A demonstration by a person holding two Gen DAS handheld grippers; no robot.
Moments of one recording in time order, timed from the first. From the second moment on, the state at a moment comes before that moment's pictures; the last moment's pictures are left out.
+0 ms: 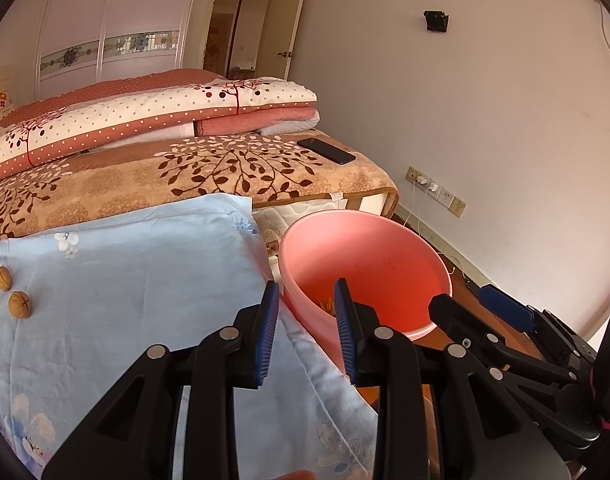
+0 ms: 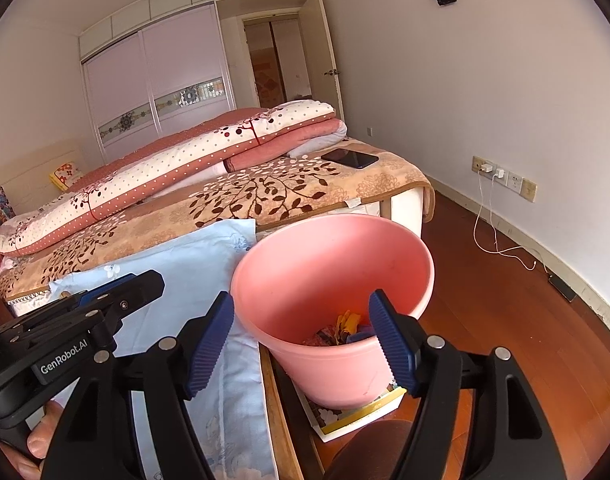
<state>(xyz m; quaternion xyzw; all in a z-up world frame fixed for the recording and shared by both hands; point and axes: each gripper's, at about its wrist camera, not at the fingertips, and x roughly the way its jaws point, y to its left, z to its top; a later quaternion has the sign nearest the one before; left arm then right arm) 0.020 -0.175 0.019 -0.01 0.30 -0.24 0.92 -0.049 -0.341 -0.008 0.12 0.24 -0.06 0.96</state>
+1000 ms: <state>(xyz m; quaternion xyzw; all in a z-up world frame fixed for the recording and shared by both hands) 0.021 -0.174 0.018 0.00 0.31 -0.24 0.92 -0.050 -0.341 -0.011 0.12 0.24 -0.06 0.96</state>
